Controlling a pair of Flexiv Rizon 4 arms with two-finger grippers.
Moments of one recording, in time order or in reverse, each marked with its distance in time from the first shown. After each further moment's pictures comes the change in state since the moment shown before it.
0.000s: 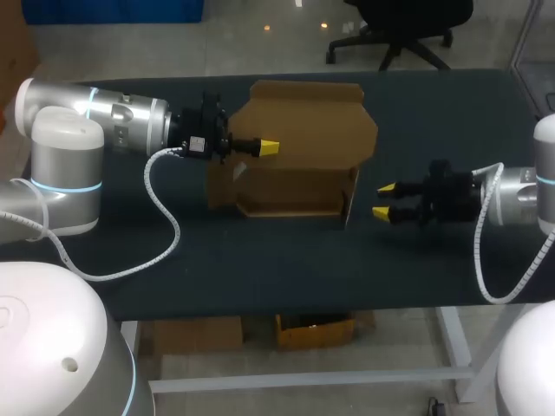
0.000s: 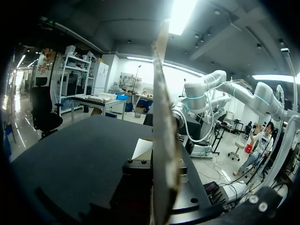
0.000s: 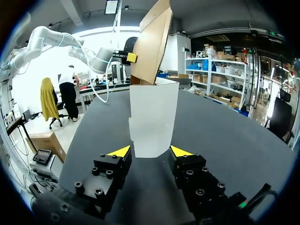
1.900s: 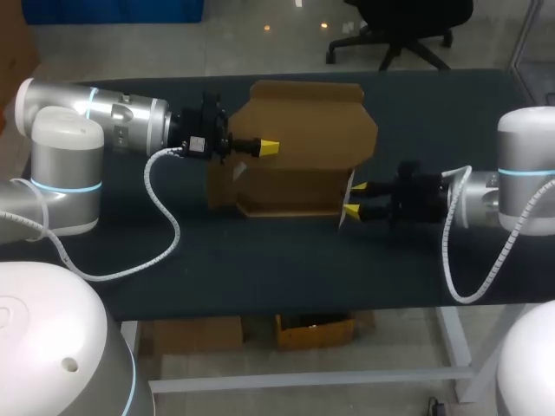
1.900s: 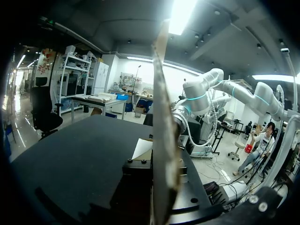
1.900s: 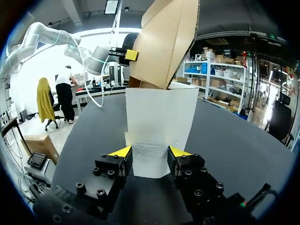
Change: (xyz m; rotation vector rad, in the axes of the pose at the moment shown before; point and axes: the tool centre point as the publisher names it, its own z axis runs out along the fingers) left arm 0.000 0.000 0.000 0.000 0.000 0.000; right arm 0.008 0.017 0.051 -0.031 -0.034 -0.006
